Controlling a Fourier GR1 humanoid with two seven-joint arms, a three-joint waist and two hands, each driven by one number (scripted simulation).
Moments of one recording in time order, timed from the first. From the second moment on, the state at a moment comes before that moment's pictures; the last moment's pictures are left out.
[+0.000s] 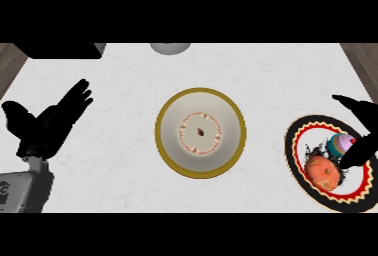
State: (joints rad) left arm -0.21 0.29 0.09 -1.49 0.15 -0.16 0.28; right arm -0.31 -0.59 -0.01 -1.38 0.64 0.55 0.42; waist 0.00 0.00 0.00
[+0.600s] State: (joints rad) left arm -0.21 0.27 0.12 -1.53 0.14 -0.18 0.31; right arm -0.35 -0.54 -0.03 -1.16 0.78 0.49 0.31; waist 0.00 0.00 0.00
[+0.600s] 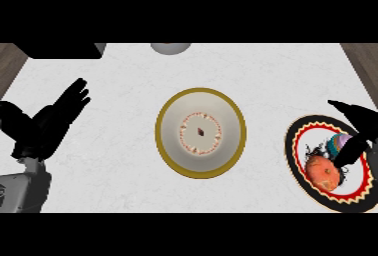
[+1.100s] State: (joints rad) left arm -0.21 0.26 0.13 -1.49 0.12 -0.21 0.28; right arm -0.38 -0.53 -0.06 -1.00 0.85 0.42 0.20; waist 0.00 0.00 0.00
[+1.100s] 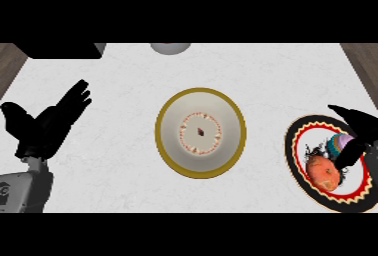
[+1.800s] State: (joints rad) left arm -0.20 0.24 0.14 -1.53 0.10 -0.21 0.30; right arm -0.46 -0.53 -0.08 -0.78 0.93 0.22 -0.01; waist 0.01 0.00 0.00
